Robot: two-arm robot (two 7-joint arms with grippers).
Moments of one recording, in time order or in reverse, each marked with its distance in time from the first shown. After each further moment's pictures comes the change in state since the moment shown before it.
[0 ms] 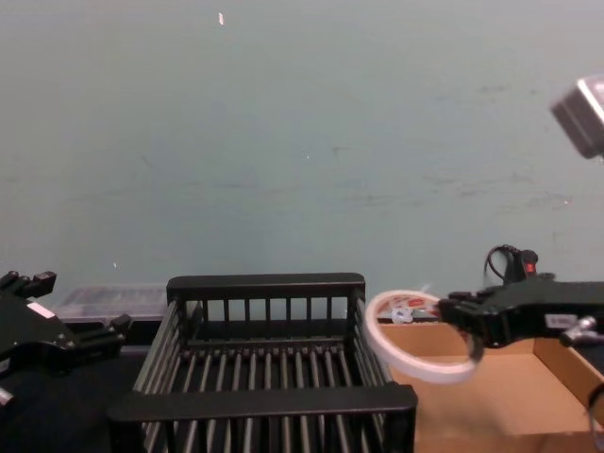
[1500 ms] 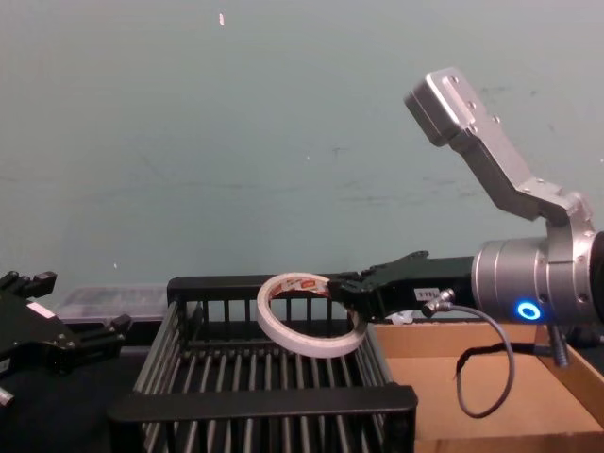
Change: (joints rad) left arm 0.000 0.000 0.000 0.000 0.000 0.000 0.000; right arm 0.210 -0.190 -0.107 0.275 -0.084 -0.077 0.056
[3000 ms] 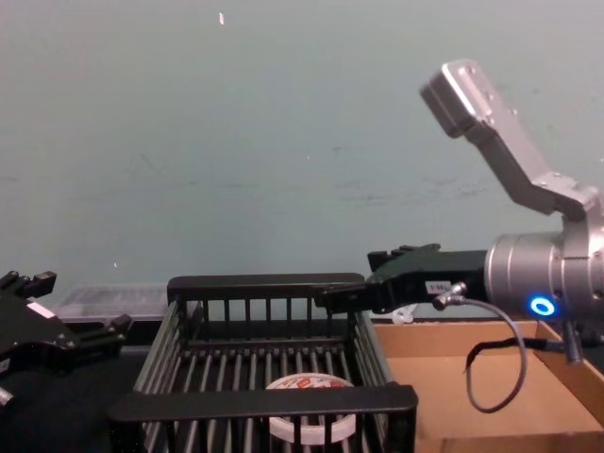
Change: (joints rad) left arm 0.000 0.000 0.000 0.000 0.000 0.000 0.000; right arm -0.024 0.013 0.020 -0.039 0.004 0.002 -0.013
